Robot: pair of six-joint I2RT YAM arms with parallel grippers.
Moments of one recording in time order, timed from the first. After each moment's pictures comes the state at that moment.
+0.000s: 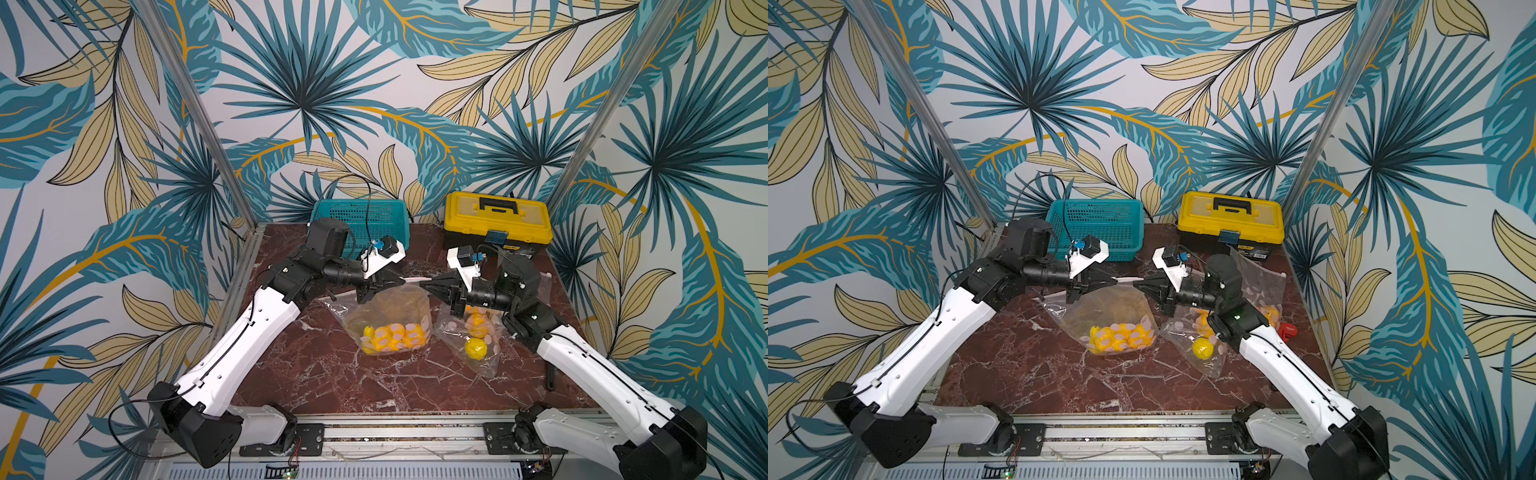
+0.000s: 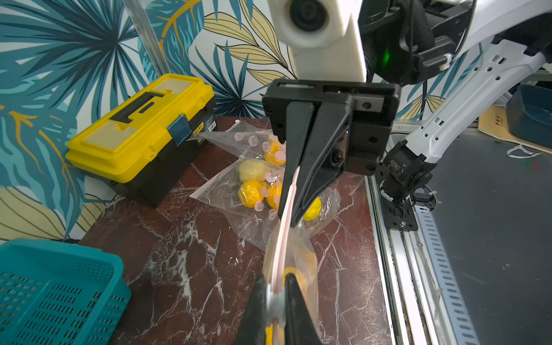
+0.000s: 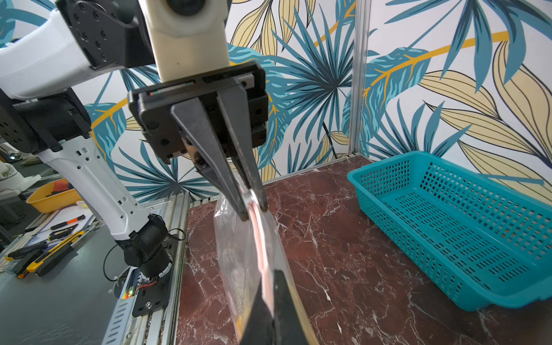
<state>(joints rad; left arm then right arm) -0.49 1.31 1.45 -0.72 0.77 0.46 0.45 1.10 0.92 0.07 -0.77 0.00</state>
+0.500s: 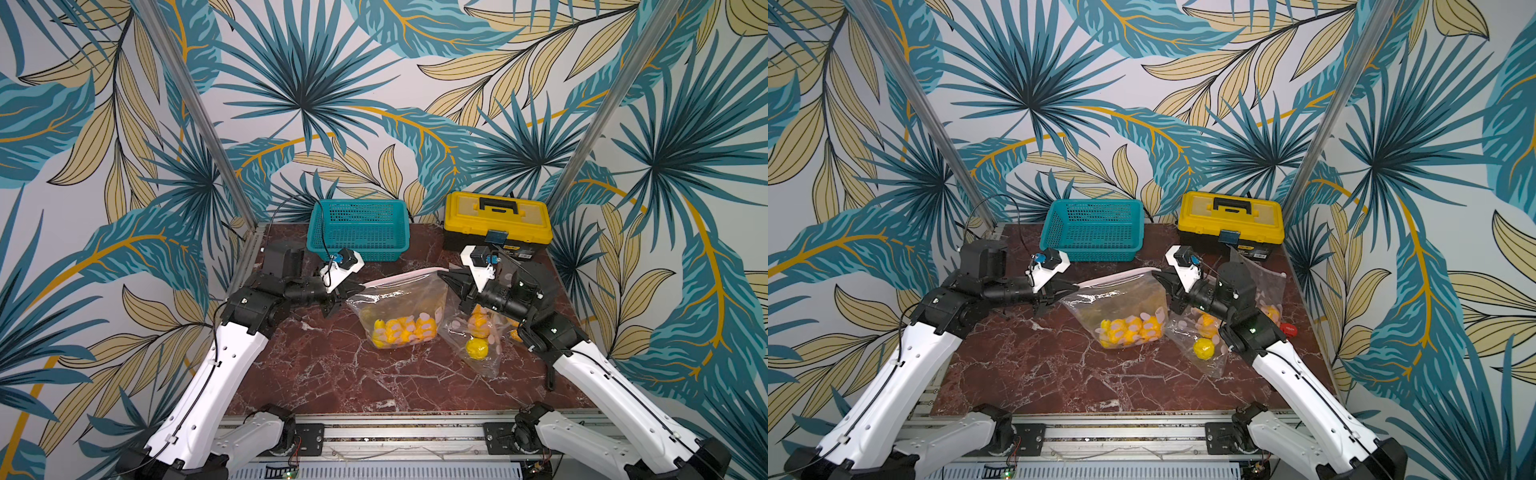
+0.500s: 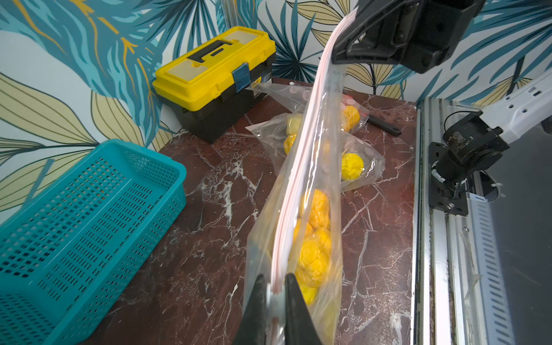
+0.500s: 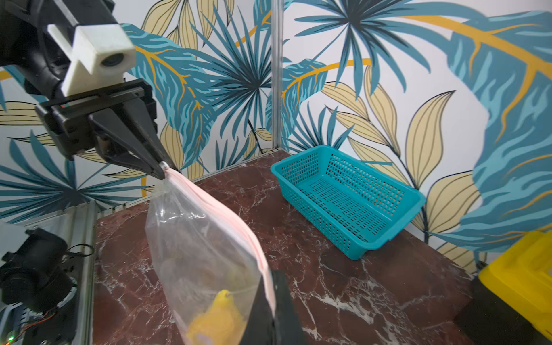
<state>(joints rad) -0.28 1.06 1.22 -0.77 0.69 0.48 0.45 0.96 0.92 -0.07 -0.39 -0.10</state>
